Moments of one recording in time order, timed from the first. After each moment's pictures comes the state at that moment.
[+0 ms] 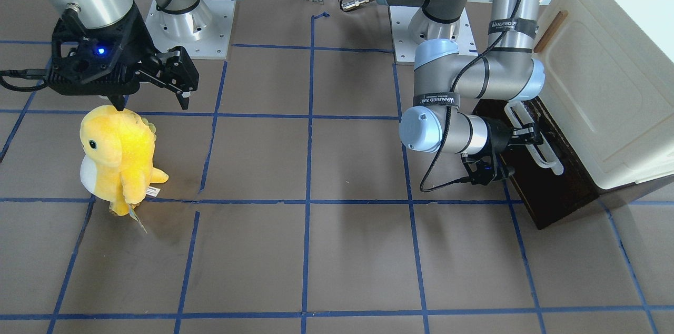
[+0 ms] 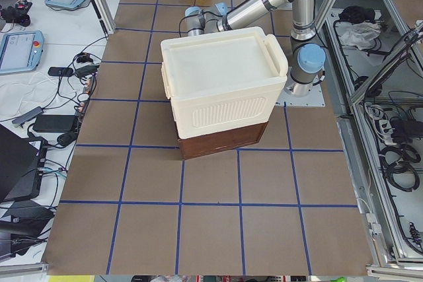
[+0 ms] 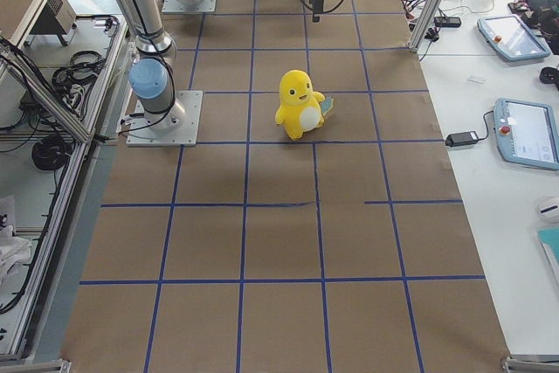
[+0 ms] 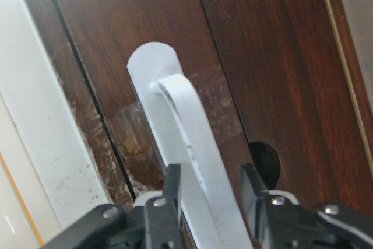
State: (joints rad) left arm -1.61 -1.92 -1.96 -1.28 2.70 -0.21; right arm 1.60 -1.48 1.44 -1.57 -1.58 -0.02
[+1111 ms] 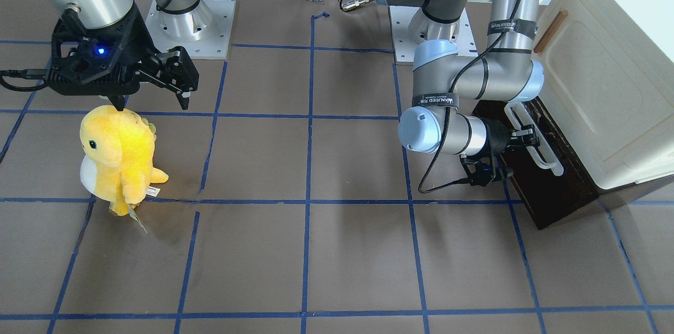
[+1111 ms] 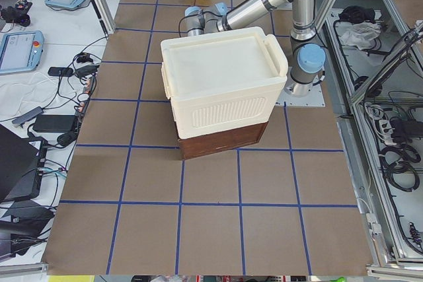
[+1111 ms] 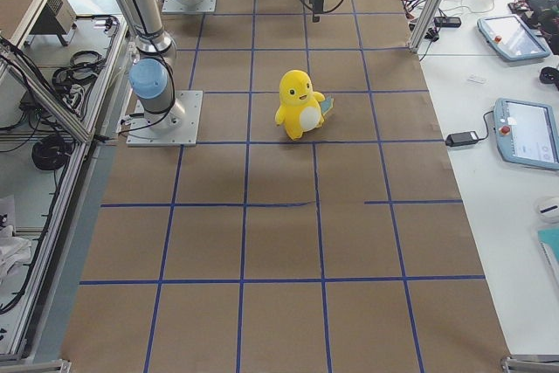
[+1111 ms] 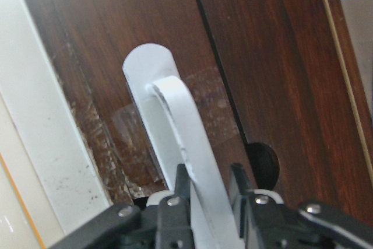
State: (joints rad) left arm -1.62 -1.93 -1.95 -1.28 2.69 -0.21; right arm 1.60 -1.48 1.44 -1.57 -1.58 -0.02
